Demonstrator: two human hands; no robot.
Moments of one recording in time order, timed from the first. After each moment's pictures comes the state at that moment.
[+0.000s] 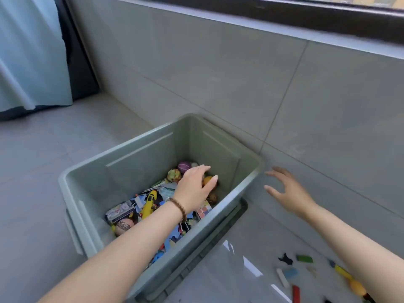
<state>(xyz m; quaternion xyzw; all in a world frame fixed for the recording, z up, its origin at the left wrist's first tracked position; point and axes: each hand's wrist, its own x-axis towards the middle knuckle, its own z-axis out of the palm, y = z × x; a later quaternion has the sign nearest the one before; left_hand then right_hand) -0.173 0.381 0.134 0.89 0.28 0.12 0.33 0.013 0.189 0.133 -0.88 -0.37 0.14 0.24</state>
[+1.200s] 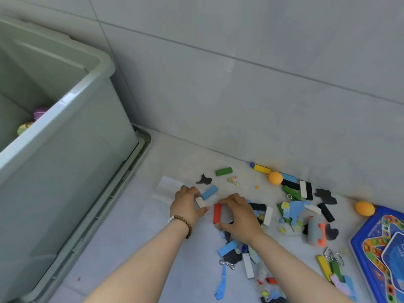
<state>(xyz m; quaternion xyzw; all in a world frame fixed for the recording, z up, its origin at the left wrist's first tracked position) -0.068 0.124 -0.146 0.90 0.24 -0.15 0.33 -0.024 -0.052 -0.149 -0.90 -0.24 0.25 0.26</state>
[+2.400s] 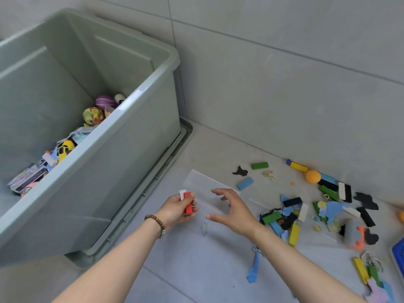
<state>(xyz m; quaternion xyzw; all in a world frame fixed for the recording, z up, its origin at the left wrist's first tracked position) -0.164 0.204 -0.108 0.51 0.44 -0.13 0.73 -0.081 0.036 -0.122 -0.81 -0.24 0.35 0.41</state>
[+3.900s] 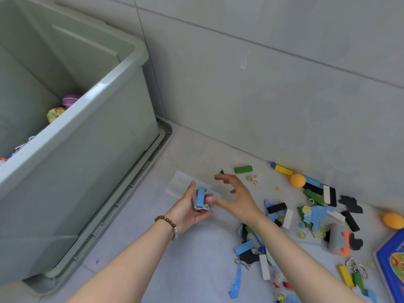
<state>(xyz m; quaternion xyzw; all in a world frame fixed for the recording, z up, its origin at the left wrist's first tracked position) -0.098 0.158 -0.125 0.31 0.43 -0.16 0.83 -0.016 0.015 -0.131 -0.81 -0.18 0.28 0.48</state>
